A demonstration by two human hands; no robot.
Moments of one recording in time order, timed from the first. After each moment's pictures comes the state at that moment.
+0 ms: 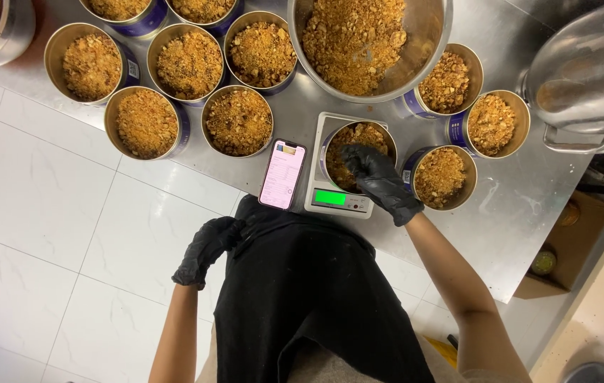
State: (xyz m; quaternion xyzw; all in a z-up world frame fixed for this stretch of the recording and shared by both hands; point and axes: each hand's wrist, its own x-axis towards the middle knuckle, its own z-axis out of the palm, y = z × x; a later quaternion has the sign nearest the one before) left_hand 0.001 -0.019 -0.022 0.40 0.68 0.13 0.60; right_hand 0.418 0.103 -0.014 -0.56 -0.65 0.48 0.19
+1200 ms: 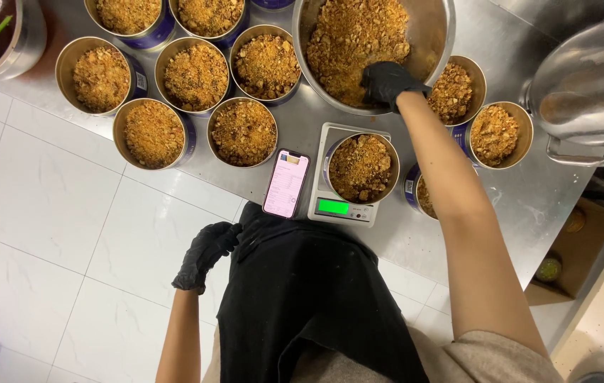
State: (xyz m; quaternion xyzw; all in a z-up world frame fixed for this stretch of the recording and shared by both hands) left_hand 0.000 0.002 -0.003 0.34 0.70 0.10 0.62; right_hand 0.458 0.360 -0.092 -0.53 -0.80 0.26 -0.12
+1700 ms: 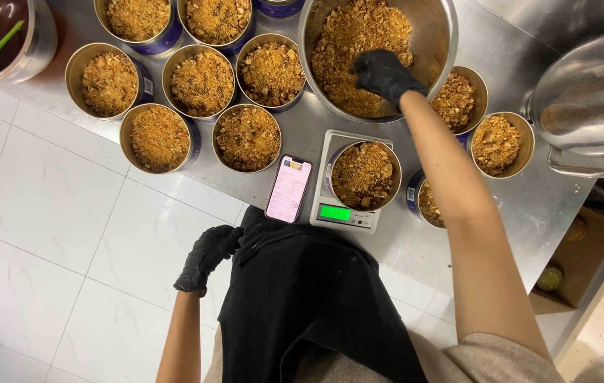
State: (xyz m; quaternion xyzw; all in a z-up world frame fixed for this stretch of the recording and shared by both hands) left_hand -0.007 -0.001 -0.020 0.34 0.70 0.11 0.62; right_hand 0.414 0.365 -0.023 -0.56 -0.76 0.32 0.01
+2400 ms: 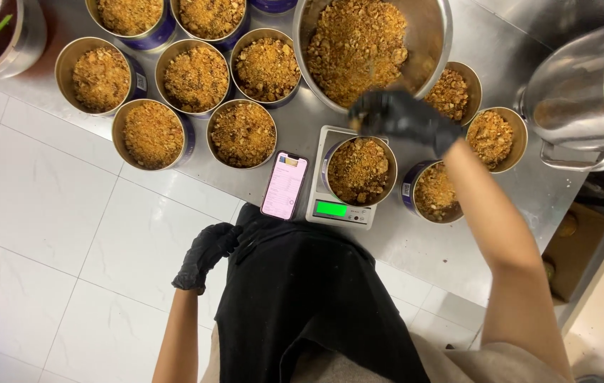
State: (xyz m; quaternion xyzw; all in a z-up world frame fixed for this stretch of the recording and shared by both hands) left_hand -0.007 -0.011 -0.027 0.38 0.67 0.12 0.62; right_hand 0.431 0.259 0.083 -0.35 -0.62 0.69 0.13
